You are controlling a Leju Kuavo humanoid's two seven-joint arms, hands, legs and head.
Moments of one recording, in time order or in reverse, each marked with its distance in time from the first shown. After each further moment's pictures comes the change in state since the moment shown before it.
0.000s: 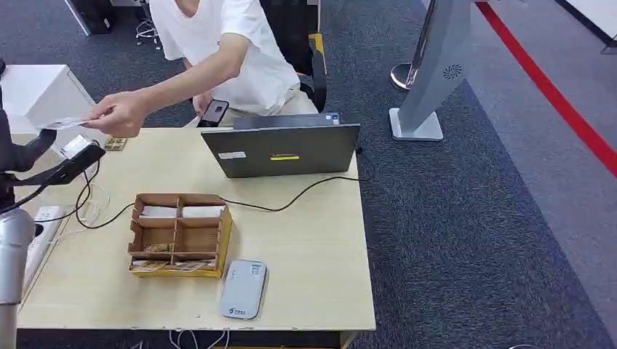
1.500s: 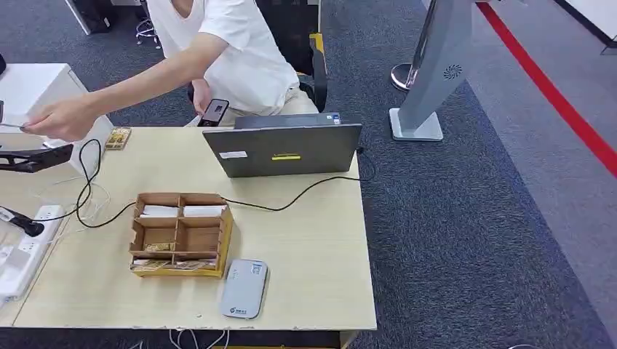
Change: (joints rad) left arm -0.418 0.161 -0.402 0.624 -0.329 -0.322 0.259; right arm 0.006 0.021 0.035 0.006 0.117 -0.003 0.020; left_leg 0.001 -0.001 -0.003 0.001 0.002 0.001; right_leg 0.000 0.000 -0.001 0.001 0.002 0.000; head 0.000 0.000
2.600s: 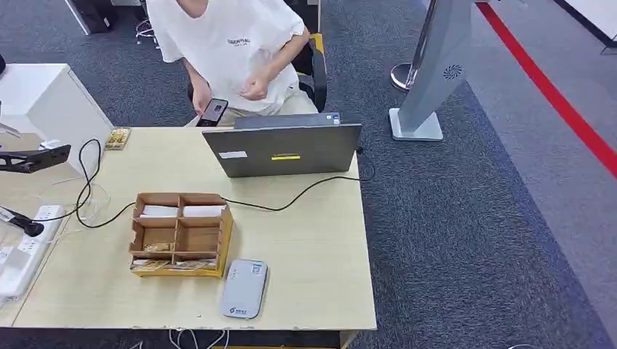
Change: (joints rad) left arm -0.001 0.013 -0.009 0.001 0.002 0.007 0.000; right arm 0.000 0.001 0.000 0.001 0.007 0.000 -0.001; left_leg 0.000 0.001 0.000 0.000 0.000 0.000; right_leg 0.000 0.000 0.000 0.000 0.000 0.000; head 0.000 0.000
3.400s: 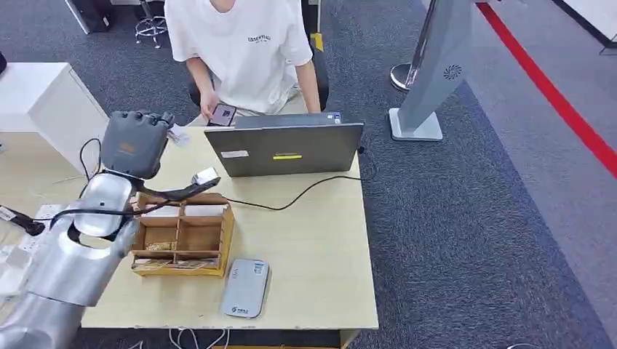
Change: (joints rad) left arm 0.399 -0.303 -0.080 -0.662 -0.008 0.177 0.028; right arm -0.003 0.020 -0.005 0.000 0.023 -0.018 0.014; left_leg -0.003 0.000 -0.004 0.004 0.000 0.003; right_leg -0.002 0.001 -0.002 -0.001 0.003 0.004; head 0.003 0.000
